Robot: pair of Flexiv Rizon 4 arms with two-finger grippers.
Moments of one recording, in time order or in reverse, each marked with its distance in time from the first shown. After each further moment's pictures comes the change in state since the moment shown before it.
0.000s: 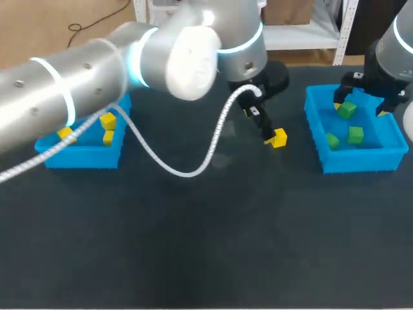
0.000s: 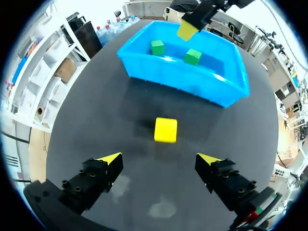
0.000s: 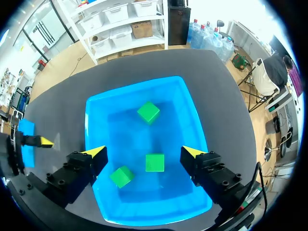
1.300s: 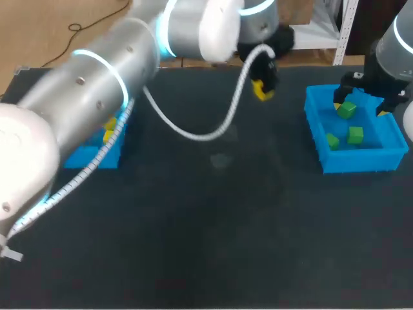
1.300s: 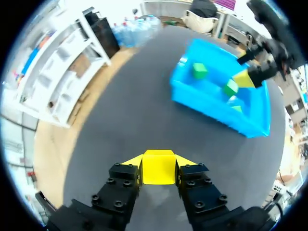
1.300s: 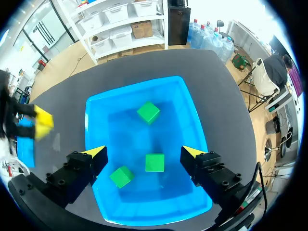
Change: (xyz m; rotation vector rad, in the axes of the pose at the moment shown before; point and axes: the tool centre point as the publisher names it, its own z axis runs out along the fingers) left arm -0.041 0.088 -0.037 -0.111 0.012 -0.117; right arm 0.000 0.000 0.000 0.000 0.000 0.000
